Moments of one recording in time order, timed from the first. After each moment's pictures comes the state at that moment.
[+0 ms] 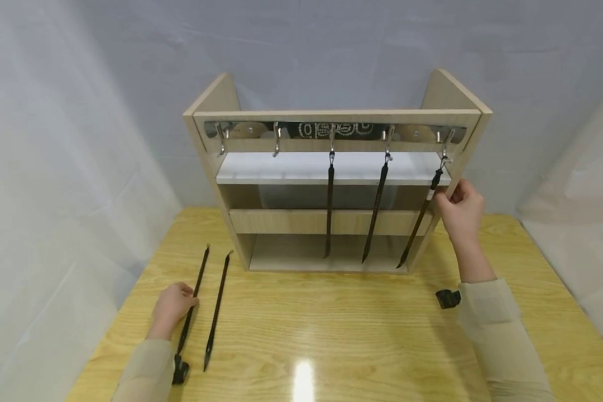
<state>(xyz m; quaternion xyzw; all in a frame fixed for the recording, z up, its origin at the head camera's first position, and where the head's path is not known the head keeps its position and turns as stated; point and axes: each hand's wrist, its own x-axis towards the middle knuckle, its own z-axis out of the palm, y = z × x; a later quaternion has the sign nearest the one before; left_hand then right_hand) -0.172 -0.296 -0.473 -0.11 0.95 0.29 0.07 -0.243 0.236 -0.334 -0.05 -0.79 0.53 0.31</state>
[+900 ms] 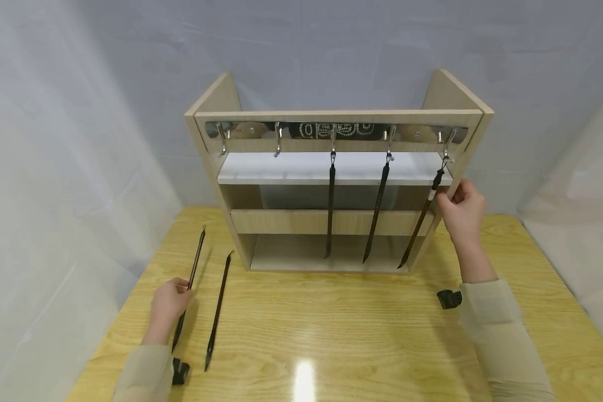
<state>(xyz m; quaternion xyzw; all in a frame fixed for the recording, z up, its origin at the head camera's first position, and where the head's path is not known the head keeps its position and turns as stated) -0.166 -0.291 -0.458 -0.10 0.95 0.31 -0.02 -0.246 0.237 -0.335 -0.05 -0.78 0.53 0.33</state>
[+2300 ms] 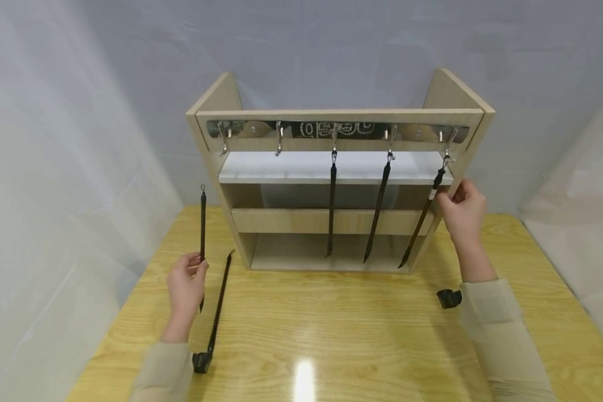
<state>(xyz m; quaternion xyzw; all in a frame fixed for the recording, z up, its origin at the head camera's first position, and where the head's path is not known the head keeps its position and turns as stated) -0.174 -0.234 -0.429 -0.09 0.86 0.43 -0.27 -0.244 0.235 -0.334 -0.05 -0.78 0.54 0.32</state>
